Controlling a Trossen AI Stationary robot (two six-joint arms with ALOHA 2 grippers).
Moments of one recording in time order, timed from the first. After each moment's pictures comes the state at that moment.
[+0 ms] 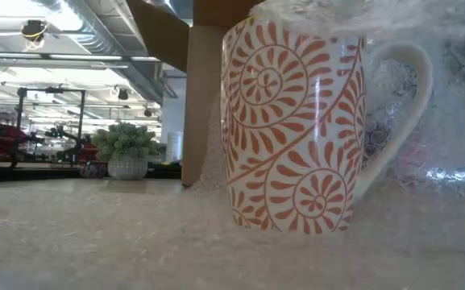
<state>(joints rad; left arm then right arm) -0.94 1.64 1.08 -0.86 -0.06 -1.33 0.84 1.86 1.33 -0.72 0.46 0.88</state>
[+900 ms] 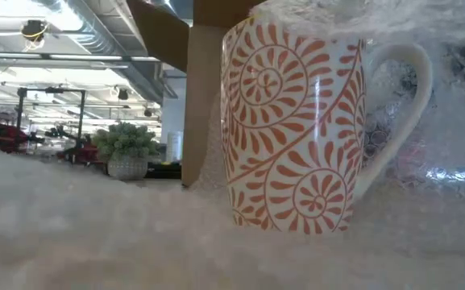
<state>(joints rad) -0.89 1.71 1.06 -0.63 -0.26 -1.20 0.84 1.87 1.20 -0.52 0.77 0.91</state>
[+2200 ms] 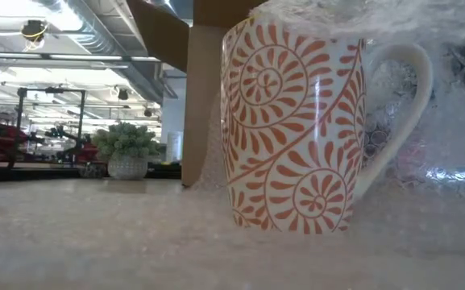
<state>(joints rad) -1.06 1.71 0.96 -0.69 -0.11 -1.36 0.84 1.87 1.20 -0.52 0.71 0.91</state>
